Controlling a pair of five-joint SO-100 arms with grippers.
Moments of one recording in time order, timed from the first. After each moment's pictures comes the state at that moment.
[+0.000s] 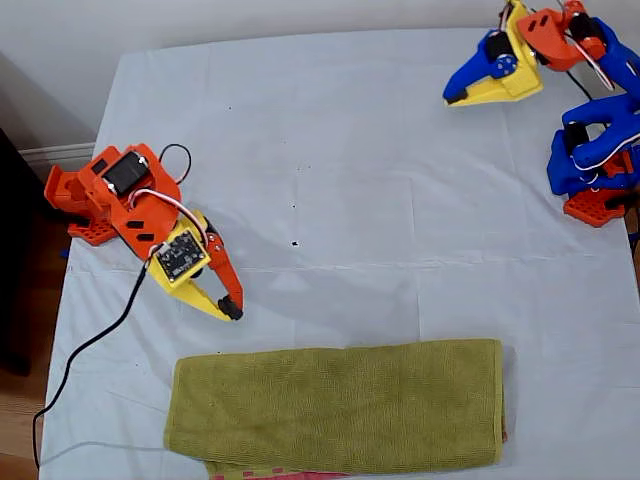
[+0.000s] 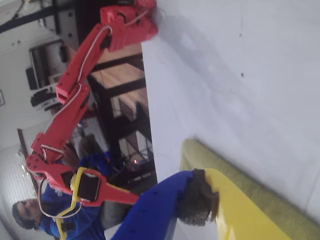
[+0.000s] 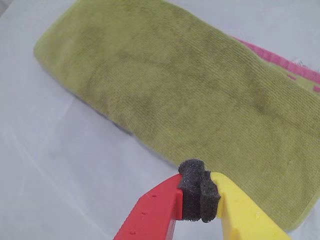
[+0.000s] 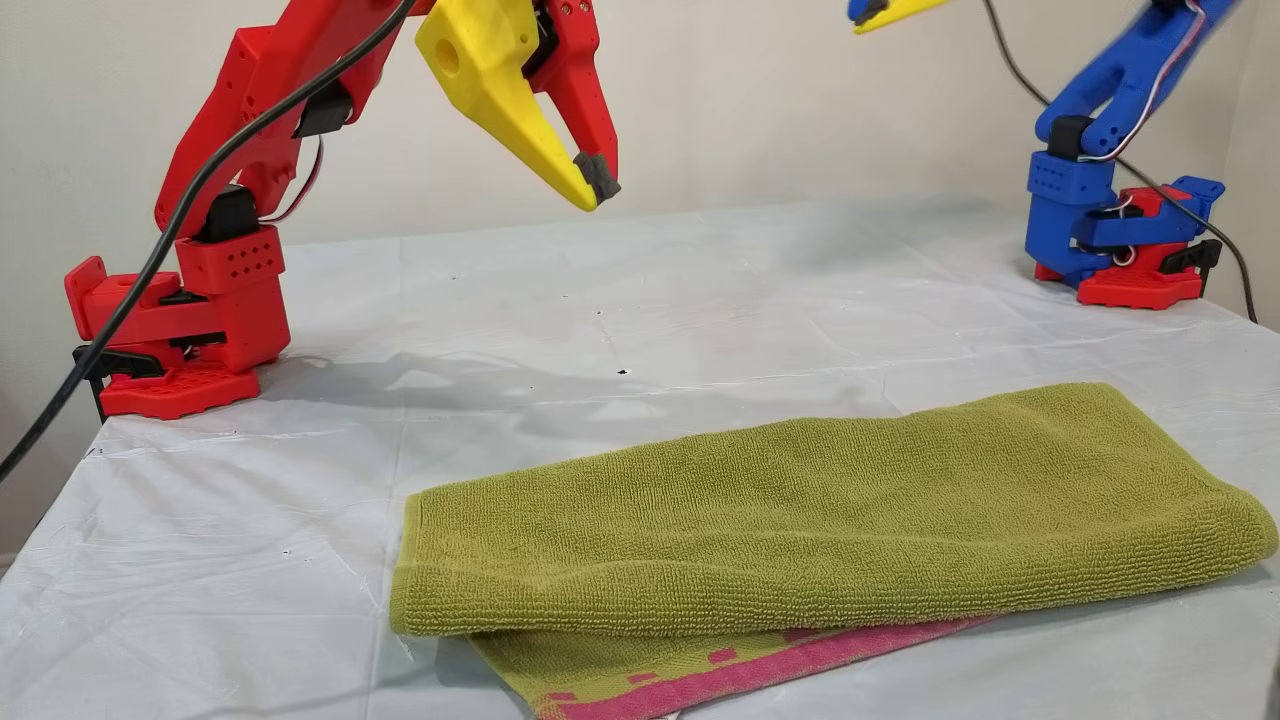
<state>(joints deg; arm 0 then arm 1) 37.6 54.4 -19.1 117.7 -73.9 -4.3 144.3 99.6 74.2 2.0</state>
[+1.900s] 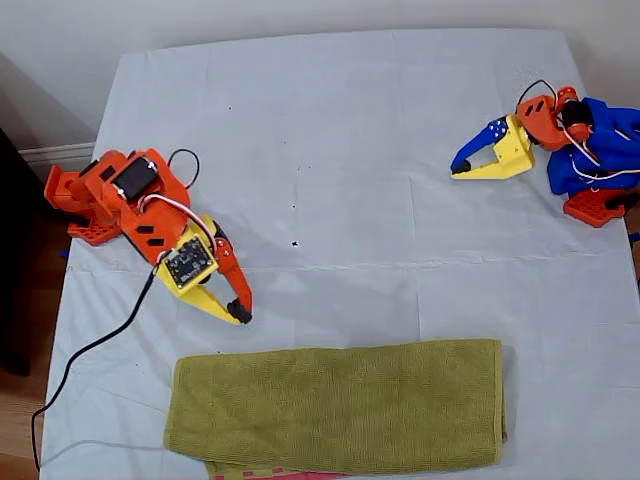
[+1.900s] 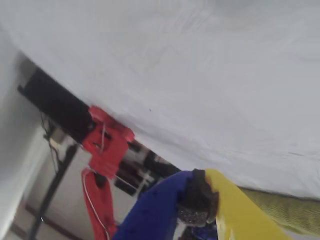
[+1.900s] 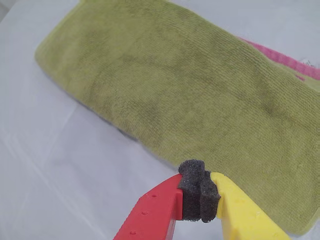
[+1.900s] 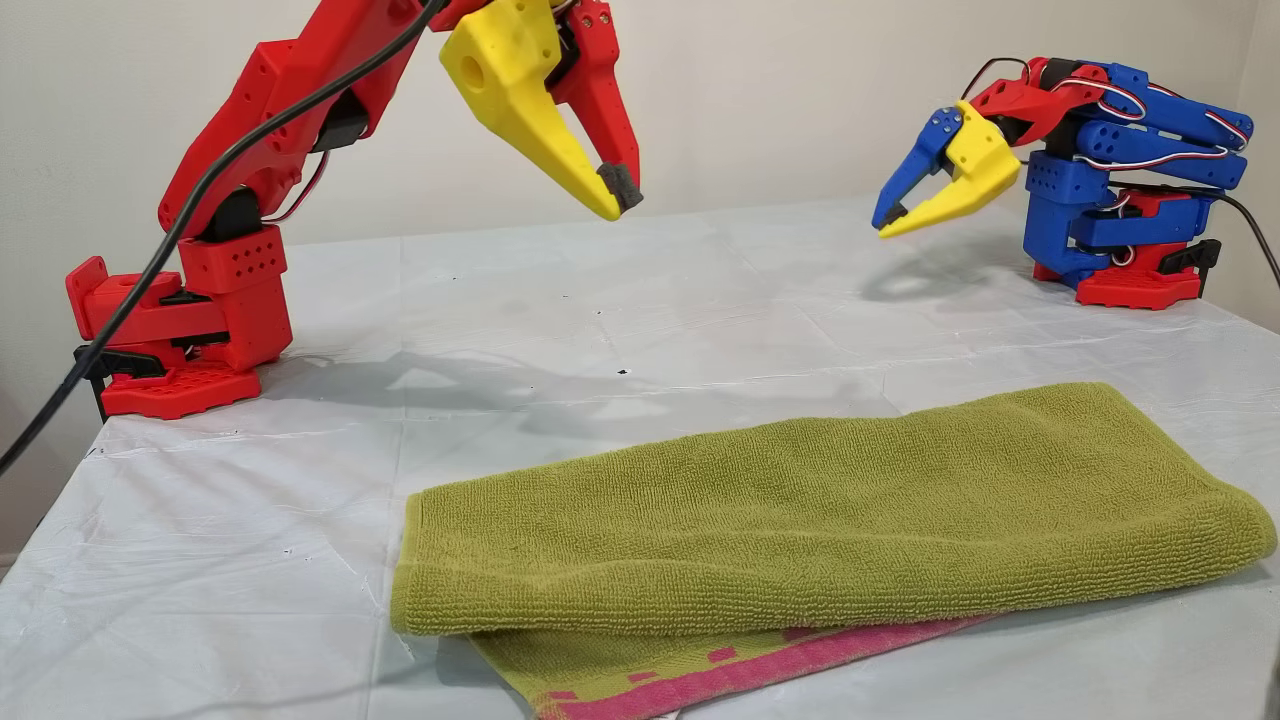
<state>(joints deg) 38.5 49.3 -24.3 117.2 -71.6 -1.1 185.4 168.0 59.7 52.4</state>
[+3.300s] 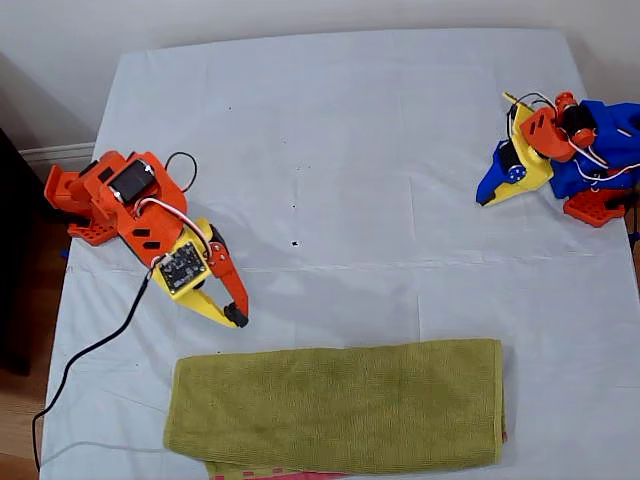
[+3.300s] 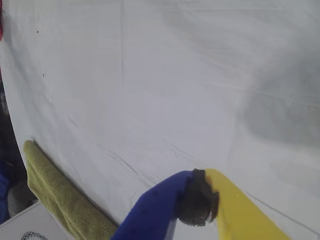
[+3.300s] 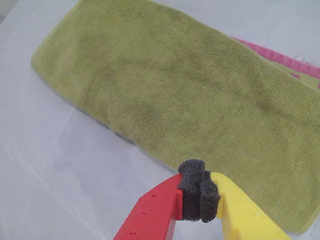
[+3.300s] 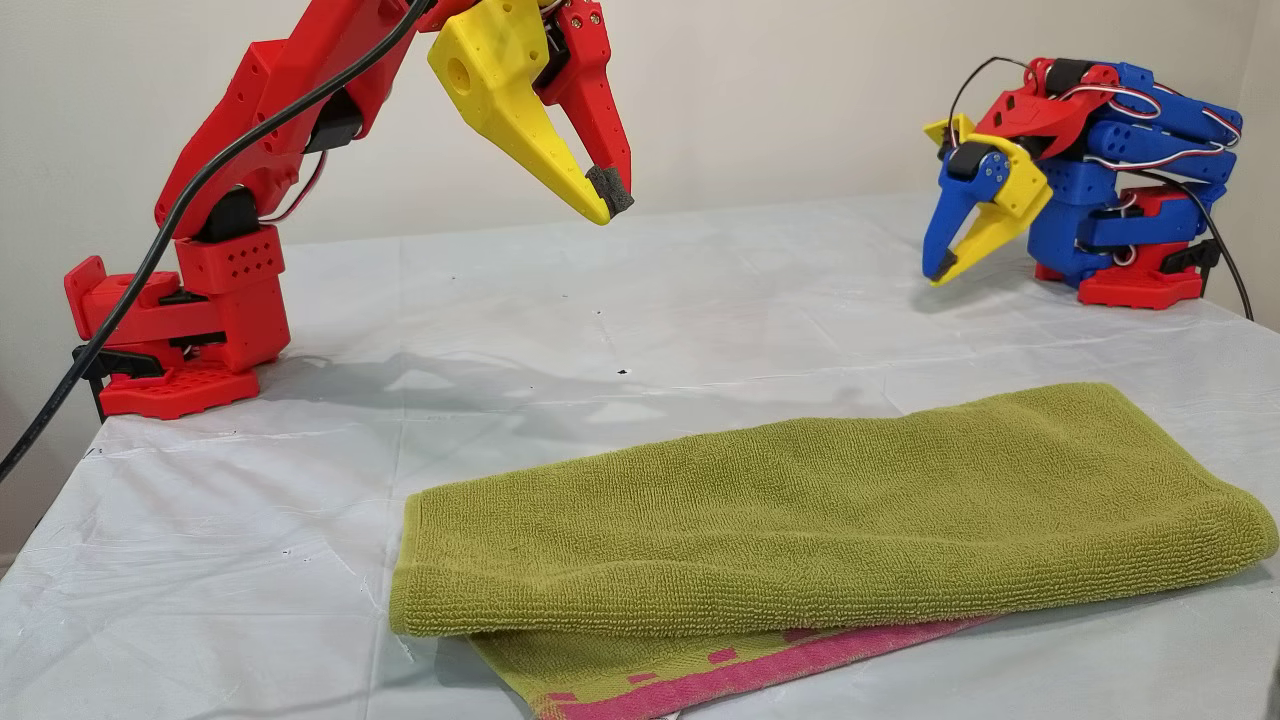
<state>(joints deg) 38.8 49.3 -24.3 116.7 -70.7 -12.6 185.6 168.0 73.1 6.1</state>
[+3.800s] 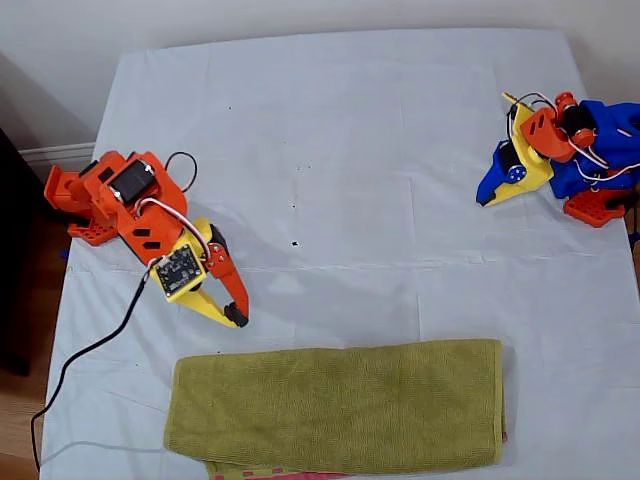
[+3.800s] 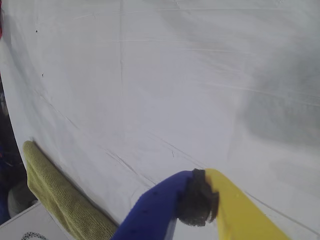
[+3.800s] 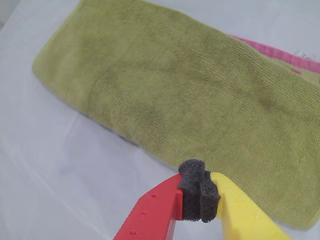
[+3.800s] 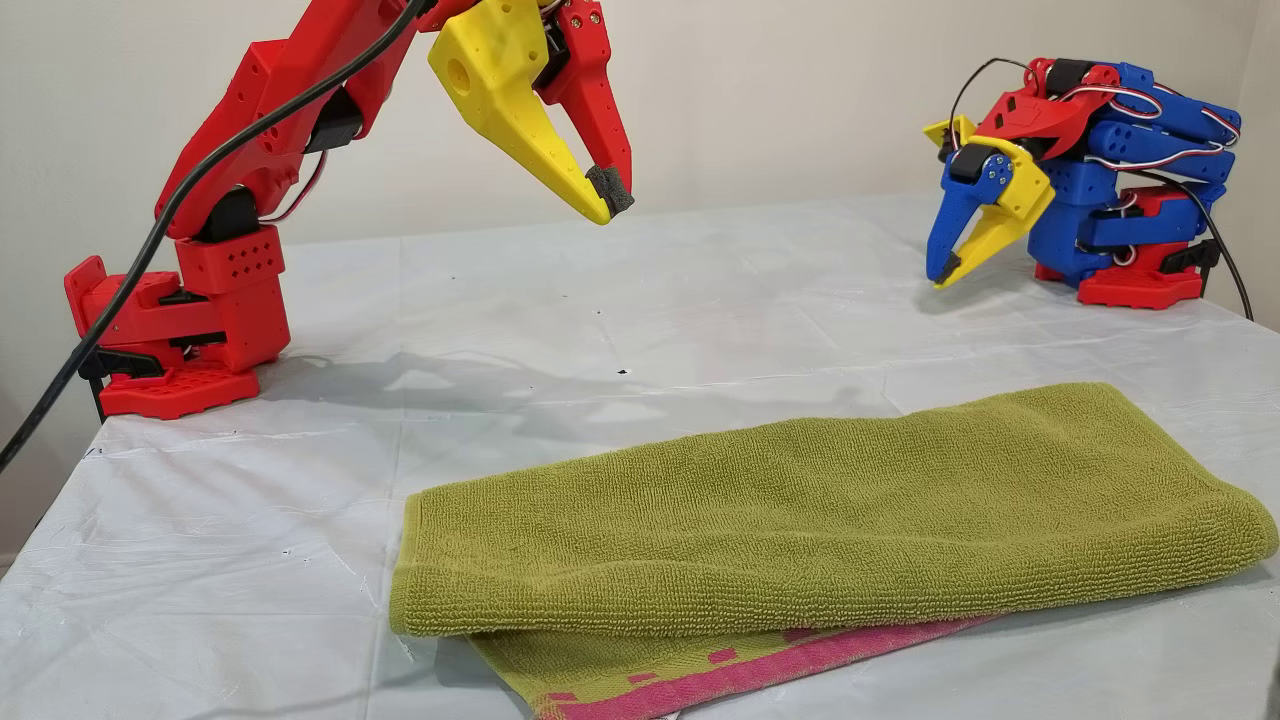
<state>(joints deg) 38.8 49.3 -24.3 116.7 -67.6 -12.6 185.6 168.0 73.1 6.1</state>
